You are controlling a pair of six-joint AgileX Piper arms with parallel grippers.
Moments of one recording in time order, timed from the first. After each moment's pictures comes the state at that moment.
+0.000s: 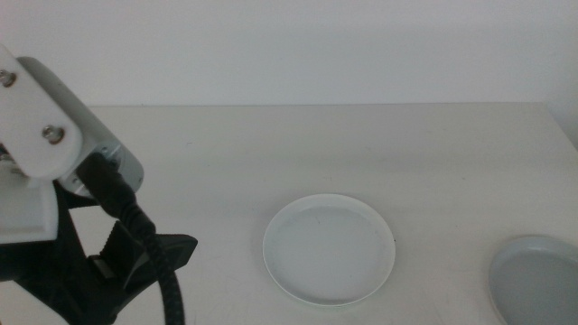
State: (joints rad) left arm -0.72 0.82 -0.95 -0.07 0.87 0.14; right arm 0.00 -0.01 0.03 0.12 0.25 -0.15
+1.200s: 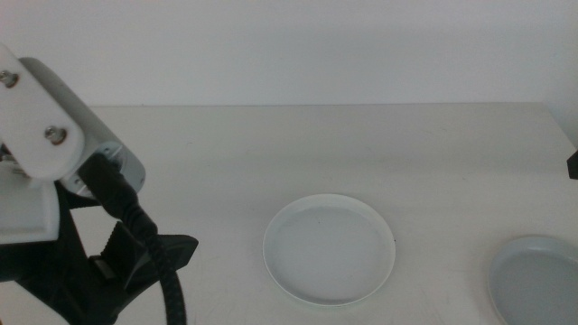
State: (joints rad) left arm -0.72 0.82 -0.95 -0.07 0.87 0.14; right arm -0.08 1.19 -1.09 0.13 1.02 -0.07
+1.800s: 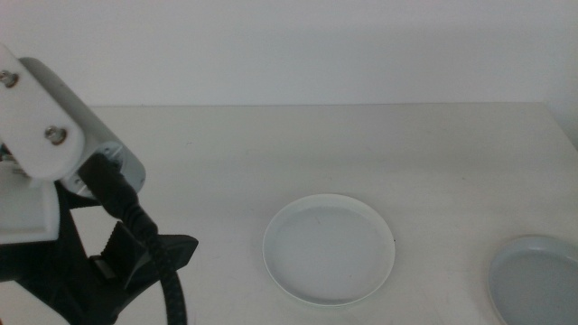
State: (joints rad) left arm -0.72 0.82 -0.95 -0.07 0.87 0.14; right arm -0.37 1.59 -0.99 0.09 0.84 -0.33
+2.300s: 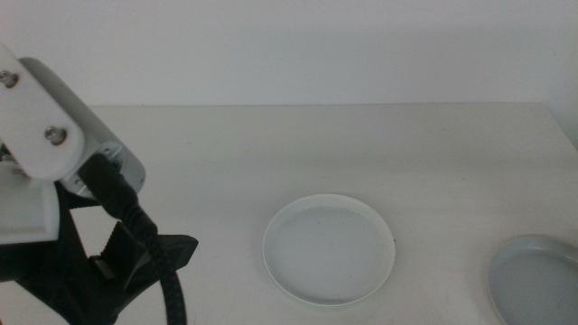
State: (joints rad) left arm -0.72 0.82 -0.95 -0.07 0.87 0.14; right arm -0.42 1.75 -0.91 0.10 0.72 -0.37
